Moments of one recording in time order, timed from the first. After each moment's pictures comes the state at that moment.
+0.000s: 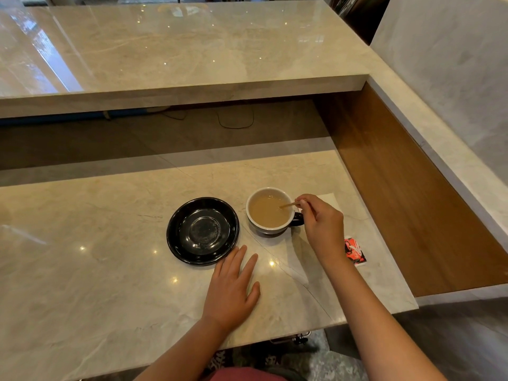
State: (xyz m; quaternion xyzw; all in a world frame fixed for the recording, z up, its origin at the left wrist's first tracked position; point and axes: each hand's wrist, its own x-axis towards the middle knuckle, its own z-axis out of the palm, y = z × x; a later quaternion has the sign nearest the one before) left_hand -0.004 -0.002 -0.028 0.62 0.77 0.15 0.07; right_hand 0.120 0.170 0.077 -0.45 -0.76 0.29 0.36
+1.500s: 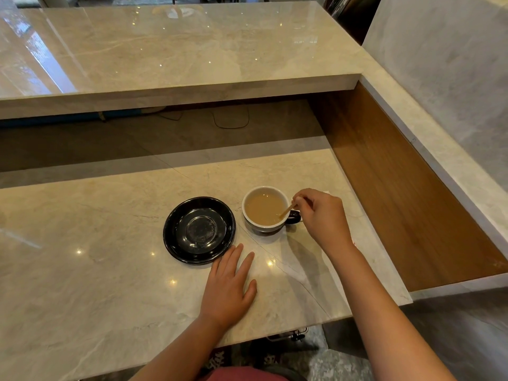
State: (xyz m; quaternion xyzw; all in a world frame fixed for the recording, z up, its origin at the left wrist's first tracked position) left_hand -0.005 -0.002 -0.027 0.62 0.77 0.16 0.08; right_hand 0.124 0.175 0.109 -0.47 -0.79 0.29 0.27
